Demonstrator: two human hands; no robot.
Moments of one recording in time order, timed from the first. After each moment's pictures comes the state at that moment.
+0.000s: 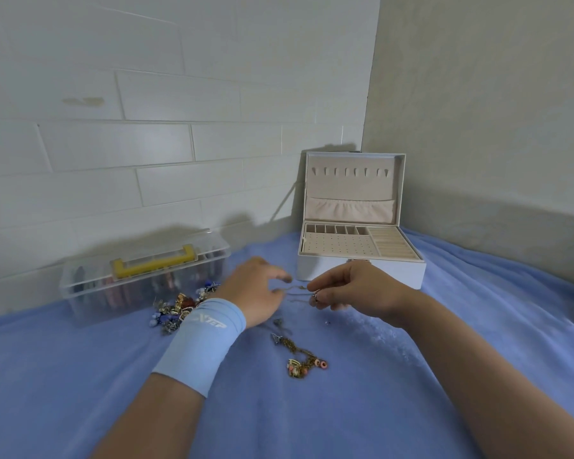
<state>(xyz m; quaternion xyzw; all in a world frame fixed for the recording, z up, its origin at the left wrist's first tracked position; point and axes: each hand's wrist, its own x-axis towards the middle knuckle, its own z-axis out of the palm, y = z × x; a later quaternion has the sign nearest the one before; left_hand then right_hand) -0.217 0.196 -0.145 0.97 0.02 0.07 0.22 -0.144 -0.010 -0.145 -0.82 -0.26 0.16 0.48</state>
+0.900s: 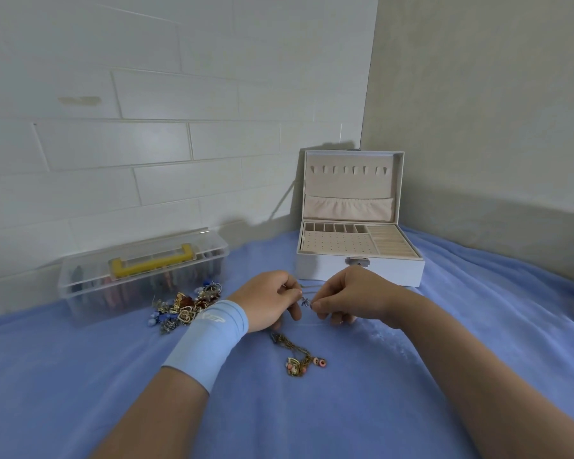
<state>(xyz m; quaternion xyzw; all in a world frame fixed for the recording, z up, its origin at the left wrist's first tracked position) -0.216 0.180 -0.152 0.92 -0.01 -0.01 0.40 -0.148 -0.006 -0.148 -0.85 -0.25 0.20 0.41</state>
